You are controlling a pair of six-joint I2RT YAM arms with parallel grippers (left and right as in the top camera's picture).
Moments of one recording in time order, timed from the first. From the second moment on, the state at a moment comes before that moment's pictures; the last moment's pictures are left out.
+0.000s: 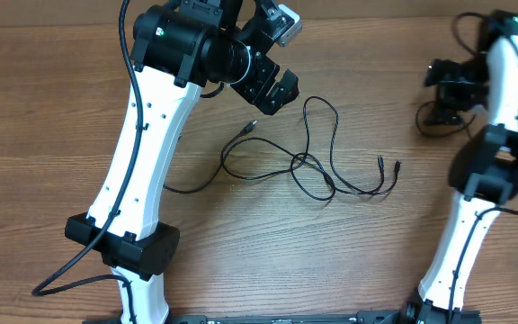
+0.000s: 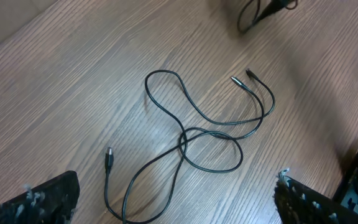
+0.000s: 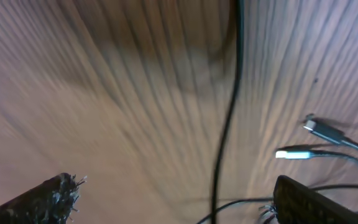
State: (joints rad) left arm -0.41 2.01 2.47 -1.47 0.39 0.27; right arm -0.24 2.57 2.53 -1.64 -0.27 1.38
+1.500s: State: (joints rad) left arm -0.41 2.02 2.47 -1.48 0.38 0.32; right arm 0.05 2.55 2.36 -1.49 -0.09 0.12
